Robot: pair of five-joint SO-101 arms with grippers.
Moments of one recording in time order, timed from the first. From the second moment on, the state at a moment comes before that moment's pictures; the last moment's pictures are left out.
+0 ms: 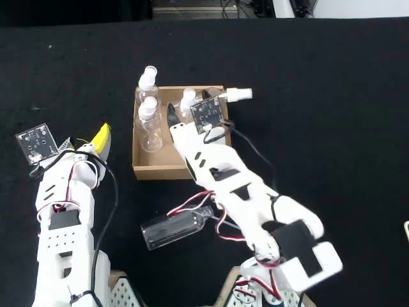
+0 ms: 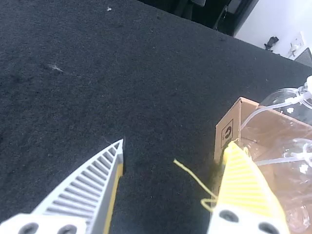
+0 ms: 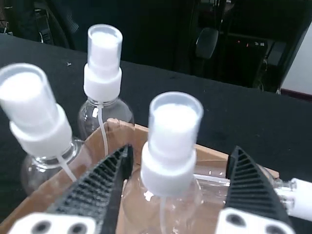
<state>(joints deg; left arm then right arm) -17.5 -60.6 84.9 5.8 11.5 -25.1 -4.6 61.4 -33.7 1.0</state>
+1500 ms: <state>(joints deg) -17.5 -60.6 84.9 5.8 11.5 -14.8 -18.5 37.6 20.9 -46.3</state>
